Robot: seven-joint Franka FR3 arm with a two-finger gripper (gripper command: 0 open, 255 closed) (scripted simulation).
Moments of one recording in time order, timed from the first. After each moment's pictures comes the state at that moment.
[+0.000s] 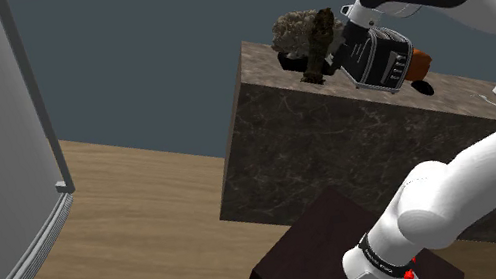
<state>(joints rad) 0.06 -0.34 -0.59 -1.96 -0.06 1.77 -0.69</state>
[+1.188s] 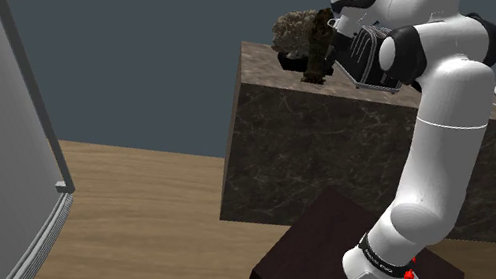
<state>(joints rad) -0.10 0.33 -0.80 -1.48 0.43 1.66 -1.28</state>
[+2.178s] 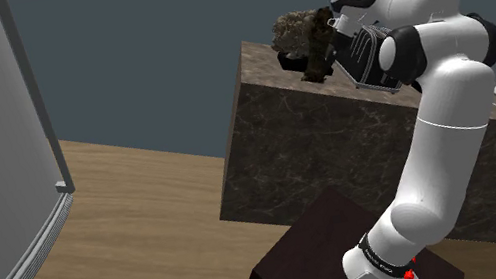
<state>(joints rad) -0.10 0.33 -0.80 -1.47 0.43 1.65 -1.27</state>
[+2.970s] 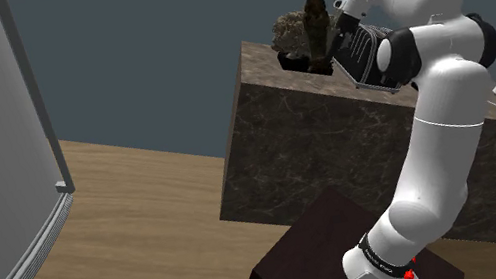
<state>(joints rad) -0.15 0.36 -0.80 -1.26 0.45 1.48 -1.24</state>
